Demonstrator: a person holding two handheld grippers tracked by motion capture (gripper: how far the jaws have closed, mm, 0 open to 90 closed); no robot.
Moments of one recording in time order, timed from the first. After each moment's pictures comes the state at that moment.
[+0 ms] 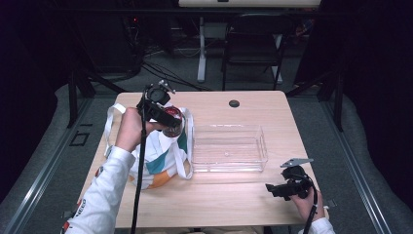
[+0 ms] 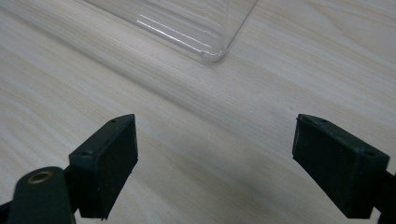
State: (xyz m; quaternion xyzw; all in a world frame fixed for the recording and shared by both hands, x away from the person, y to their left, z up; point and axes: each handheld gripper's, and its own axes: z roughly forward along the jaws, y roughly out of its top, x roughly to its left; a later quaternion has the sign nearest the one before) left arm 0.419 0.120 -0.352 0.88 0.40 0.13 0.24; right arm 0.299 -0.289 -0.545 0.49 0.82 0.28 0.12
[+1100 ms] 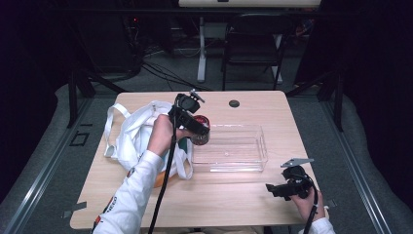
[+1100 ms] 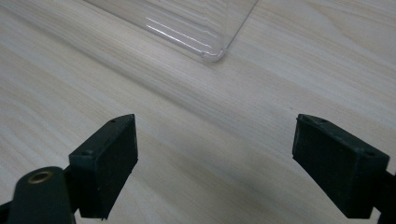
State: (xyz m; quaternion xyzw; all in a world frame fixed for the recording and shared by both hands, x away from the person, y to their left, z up) left arm 0.423 0.056 -0.386 0.89 0.36 0.07 0.26; right arm 0.299 -0.291 -0.544 0.49 0.82 0.28 0.12
